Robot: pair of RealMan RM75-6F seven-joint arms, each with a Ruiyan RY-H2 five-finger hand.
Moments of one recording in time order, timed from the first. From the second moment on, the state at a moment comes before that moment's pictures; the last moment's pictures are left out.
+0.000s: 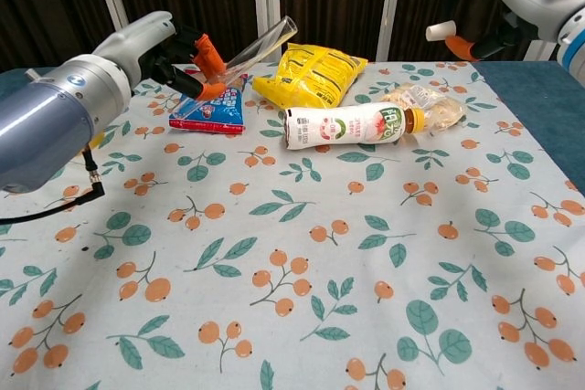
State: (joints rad) left arm -0.79 -1.80 -0.42 -1.43 0.89 1.19 0.23; right arm 0.63 -1.62 0.37 -1.38 -1.32 1.30 -0.48
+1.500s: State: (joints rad) left arm -0.82 -1.83 -0.47 -1.41 0.84 1.17 0.28; right arm 0.79 -1.68 0.31 -1.18 -1.48 1.31 -0.48
